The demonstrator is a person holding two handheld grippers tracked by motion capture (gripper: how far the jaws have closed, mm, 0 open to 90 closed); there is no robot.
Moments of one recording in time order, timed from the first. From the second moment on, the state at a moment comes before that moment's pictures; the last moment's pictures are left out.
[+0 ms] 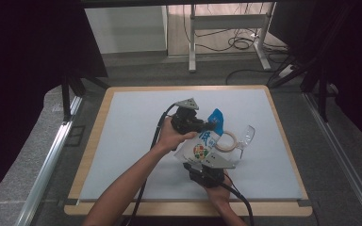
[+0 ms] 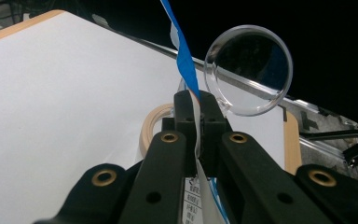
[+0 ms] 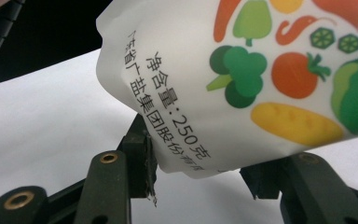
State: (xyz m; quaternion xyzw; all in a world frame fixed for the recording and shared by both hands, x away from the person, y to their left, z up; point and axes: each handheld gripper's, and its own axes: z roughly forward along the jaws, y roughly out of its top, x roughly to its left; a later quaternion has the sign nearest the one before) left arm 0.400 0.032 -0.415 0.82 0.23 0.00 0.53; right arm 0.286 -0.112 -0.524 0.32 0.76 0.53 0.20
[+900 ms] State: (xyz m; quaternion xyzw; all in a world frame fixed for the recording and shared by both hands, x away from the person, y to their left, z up) left arm 0.407 0.019 -0.417 0.82 0.22 -0.01 0.52; right arm 0.281 -0.112 -0.517 0.34 0.74 0.54 0.20
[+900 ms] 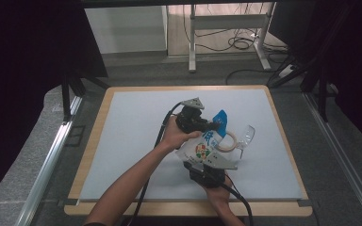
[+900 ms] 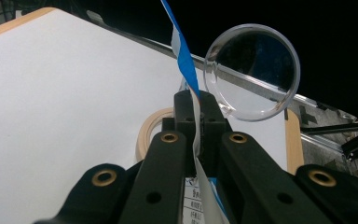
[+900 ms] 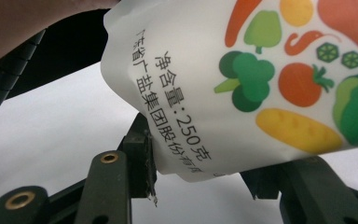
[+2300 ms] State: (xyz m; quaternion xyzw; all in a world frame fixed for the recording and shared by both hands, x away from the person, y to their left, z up) left arm 0.419 0.015 -0.414 0.83 0.22 -0.03 0.51; right arm 0.282 -0.123 -0.512 0.35 0.73 0.56 0.18
